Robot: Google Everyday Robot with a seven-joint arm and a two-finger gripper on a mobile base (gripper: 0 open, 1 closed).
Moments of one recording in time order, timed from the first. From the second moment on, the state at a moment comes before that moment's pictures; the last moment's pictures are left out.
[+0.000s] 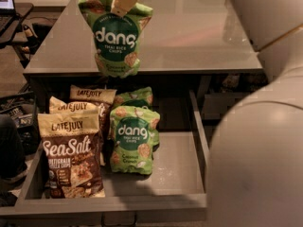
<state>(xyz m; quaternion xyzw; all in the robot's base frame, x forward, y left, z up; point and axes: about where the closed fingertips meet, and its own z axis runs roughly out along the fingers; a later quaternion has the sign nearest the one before) 0.639 0.060 1.032 -0.69 0.66 0.08 0.28</state>
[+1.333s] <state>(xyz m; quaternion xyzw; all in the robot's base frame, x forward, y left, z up) 0.728 0.070 0.987 -0.69 0.66 0.09 0.28</state>
